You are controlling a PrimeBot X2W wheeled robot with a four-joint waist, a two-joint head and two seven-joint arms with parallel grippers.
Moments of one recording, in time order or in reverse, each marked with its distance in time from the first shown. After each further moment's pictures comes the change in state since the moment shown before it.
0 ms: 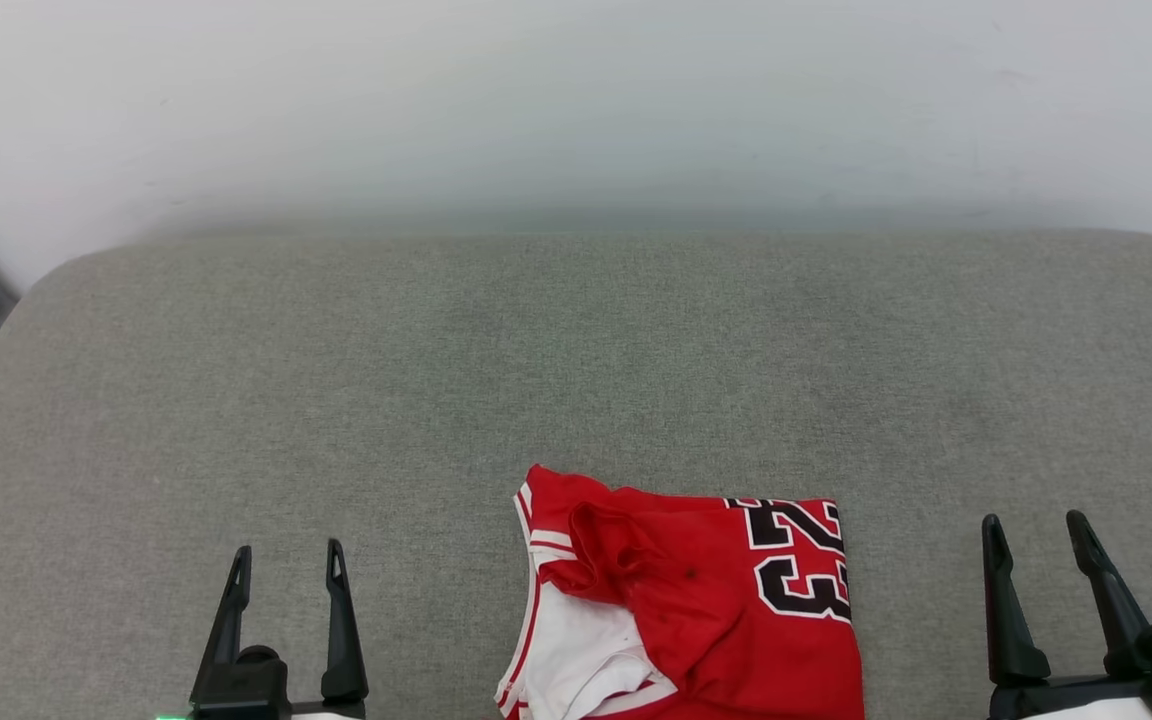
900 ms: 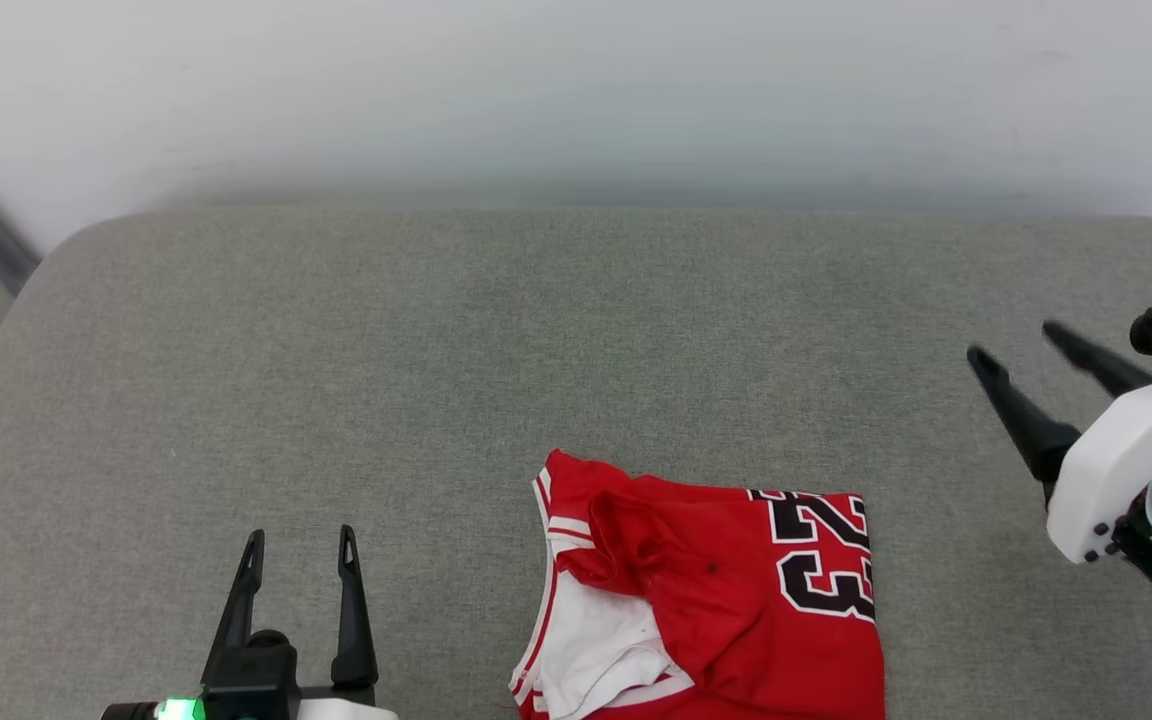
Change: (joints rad) left arm -0.025 -0.002 -0.008 0.013 0.000 -0.018 0.000; right arm -0.456 -0.382 0.214 0.034 0.338 0.000 0.654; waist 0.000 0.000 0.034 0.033
